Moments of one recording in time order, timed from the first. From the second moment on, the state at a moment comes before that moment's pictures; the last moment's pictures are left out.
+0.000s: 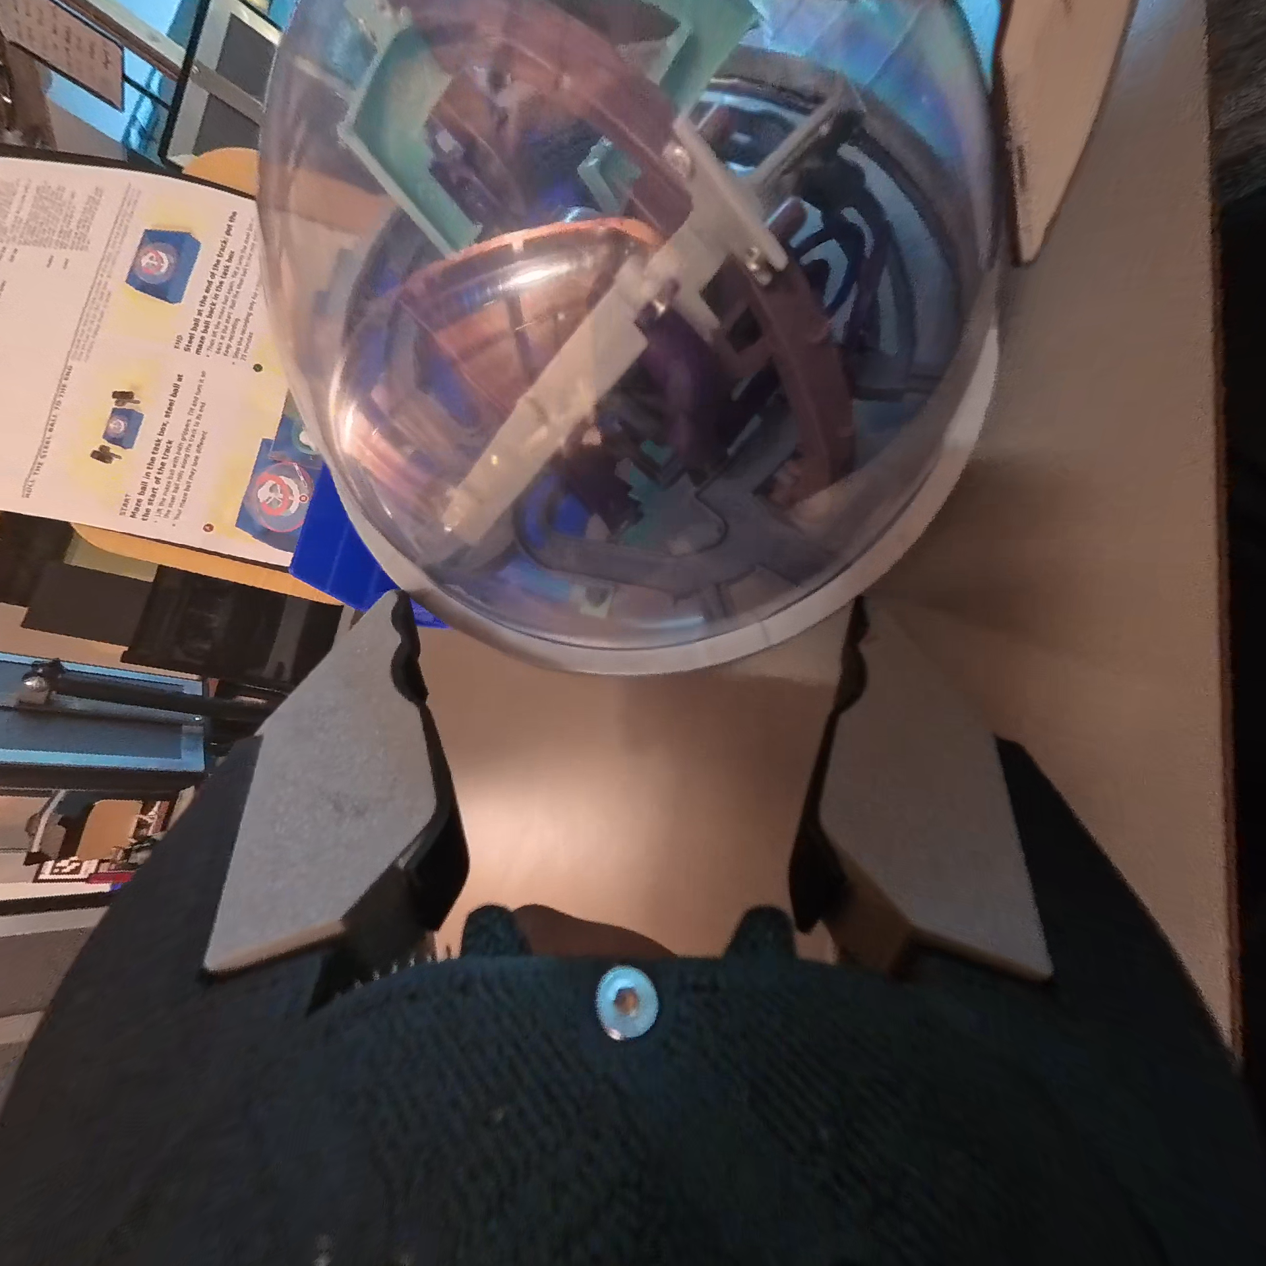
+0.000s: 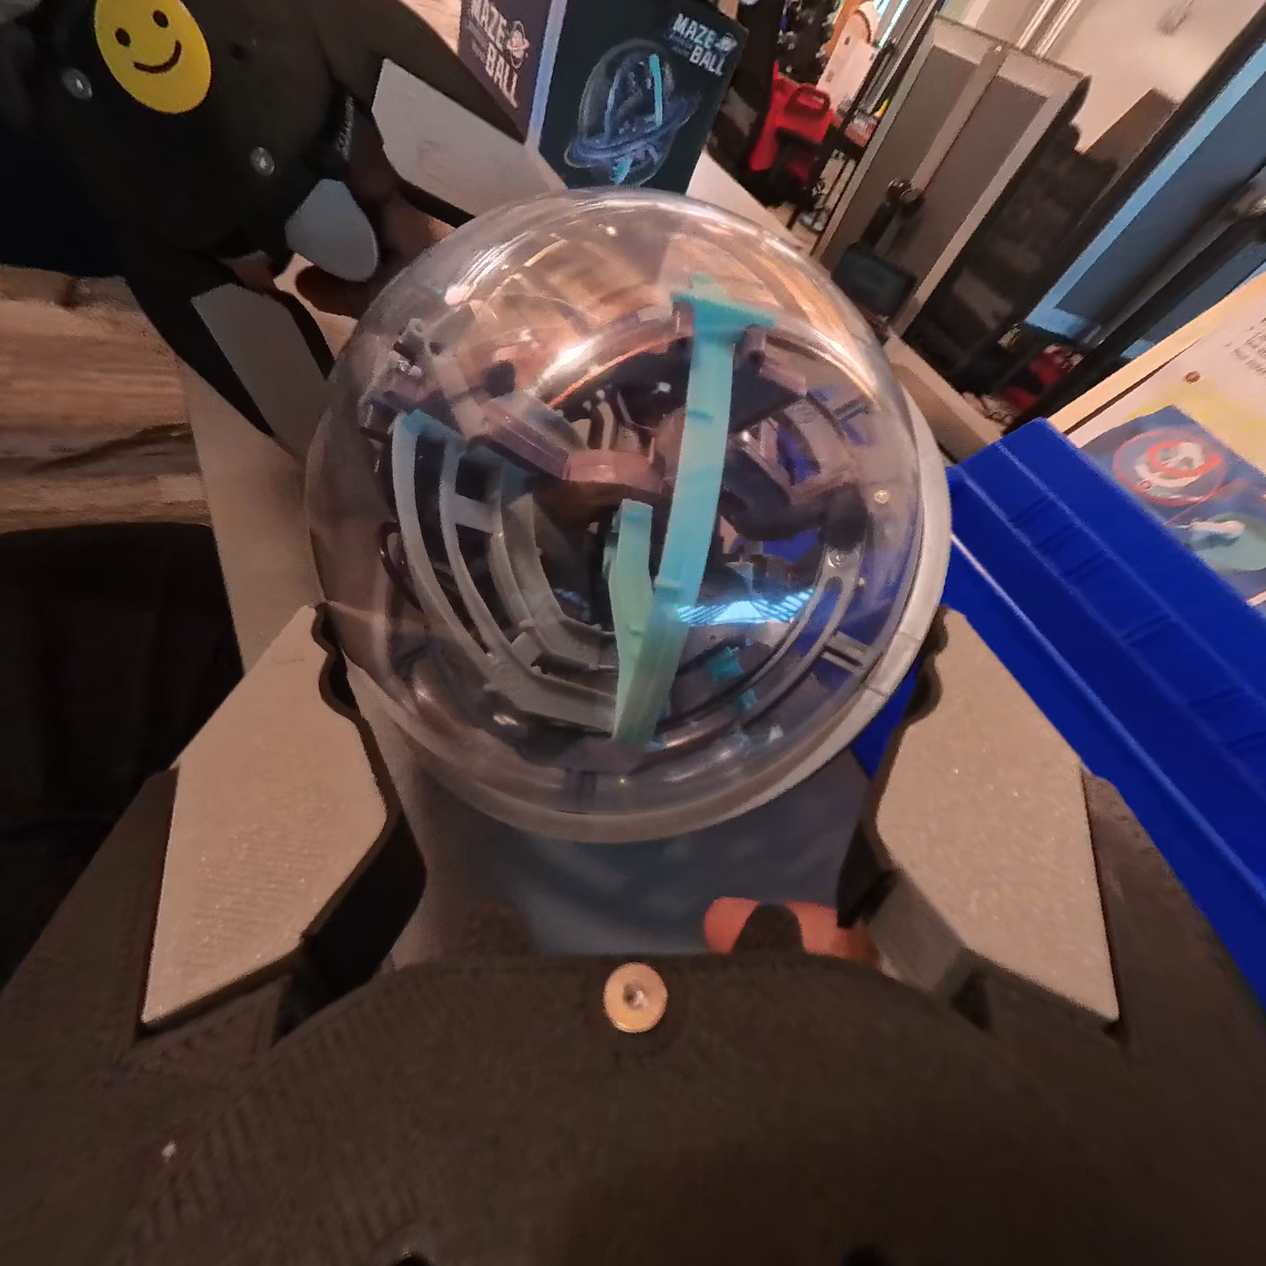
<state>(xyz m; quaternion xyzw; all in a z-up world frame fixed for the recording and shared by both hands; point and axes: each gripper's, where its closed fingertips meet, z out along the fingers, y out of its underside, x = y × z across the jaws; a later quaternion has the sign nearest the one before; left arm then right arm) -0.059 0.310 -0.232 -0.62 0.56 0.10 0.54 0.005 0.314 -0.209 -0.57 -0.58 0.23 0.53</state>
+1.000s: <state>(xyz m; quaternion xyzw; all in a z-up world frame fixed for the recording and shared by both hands) -0.051 0.324 -0.230 -0.61 0.53 0.02 0.58 0.005 0.325 -0.213 -0.64 -0.51 0.43 0.39</state>
